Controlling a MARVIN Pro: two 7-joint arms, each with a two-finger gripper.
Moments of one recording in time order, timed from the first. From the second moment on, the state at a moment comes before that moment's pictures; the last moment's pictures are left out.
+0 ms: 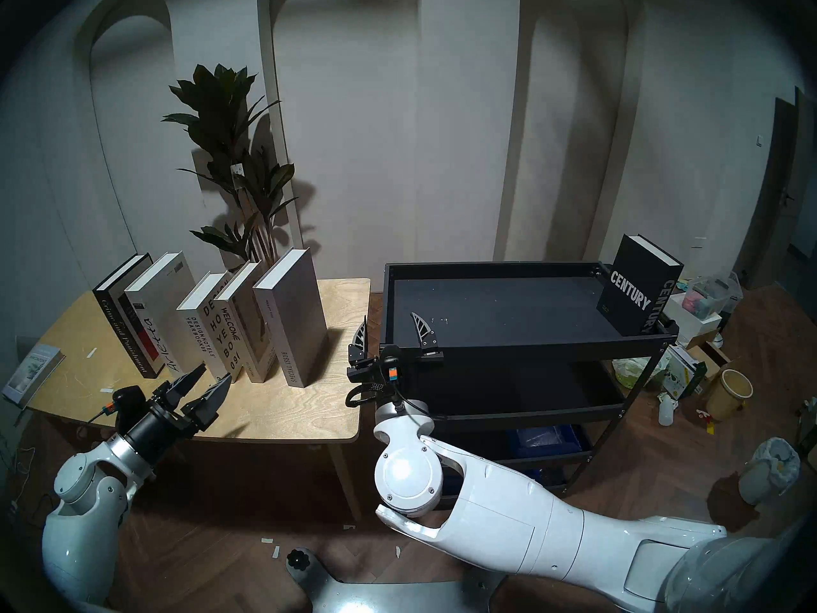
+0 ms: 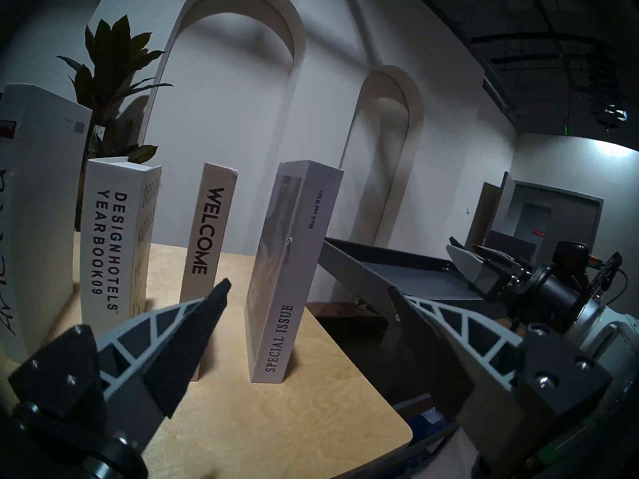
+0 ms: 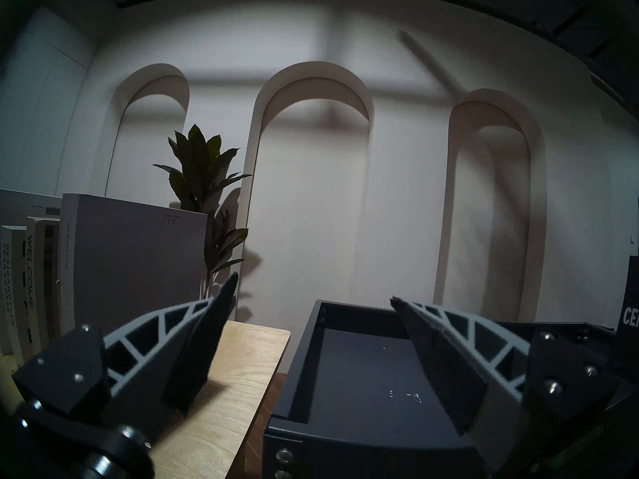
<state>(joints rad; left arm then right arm) 2.12 -1.11 -1.93 -1.90 -0.76 0.04 -0.59 -1.22 -1.12 0.46 -1.75 0.27 -0.08 -0.96</state>
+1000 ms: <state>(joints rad) 2.00 -1.23 -1.90 -1.95 -0.37 0.13 -0.17 -1.21 -1.11 0.46 -1.76 0.27 -0.08 -0.96</state>
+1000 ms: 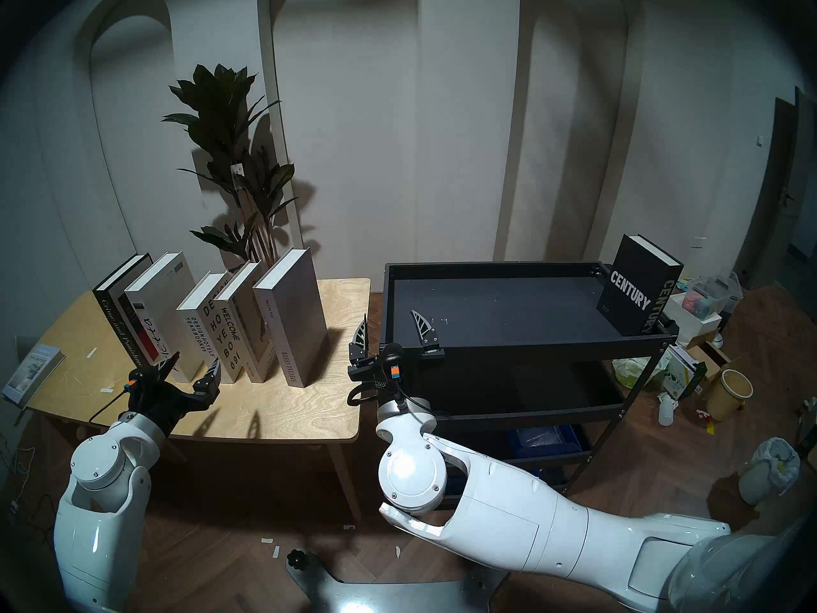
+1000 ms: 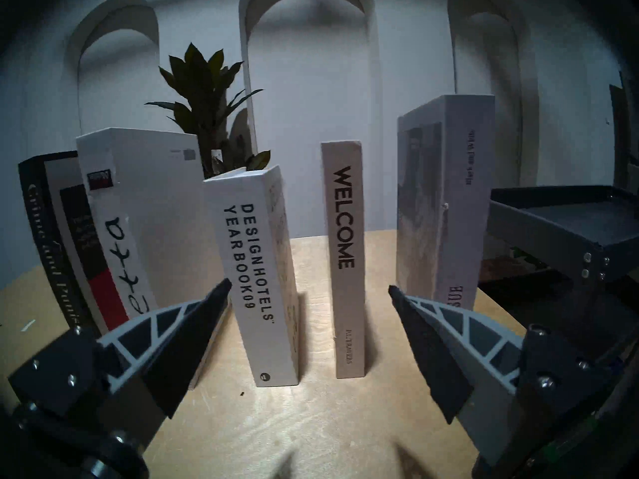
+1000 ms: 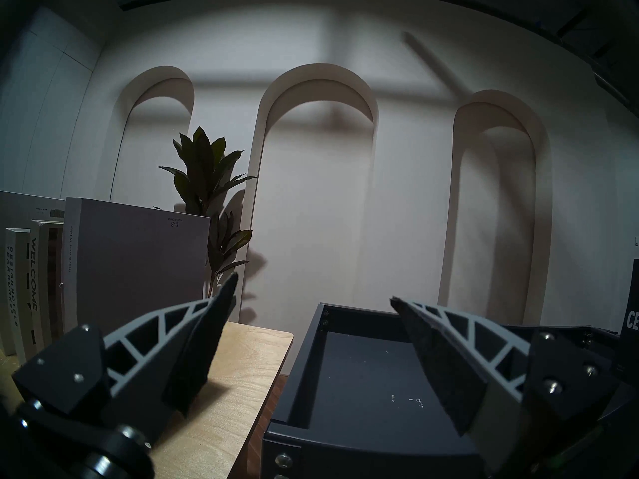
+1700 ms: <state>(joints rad) 1.83 -1.17 -1.89 -1.73 -0.38 0.07 -0.22 -1.21 -1.11 0.46 -1.76 0.27 -0.08 -0.97</state>
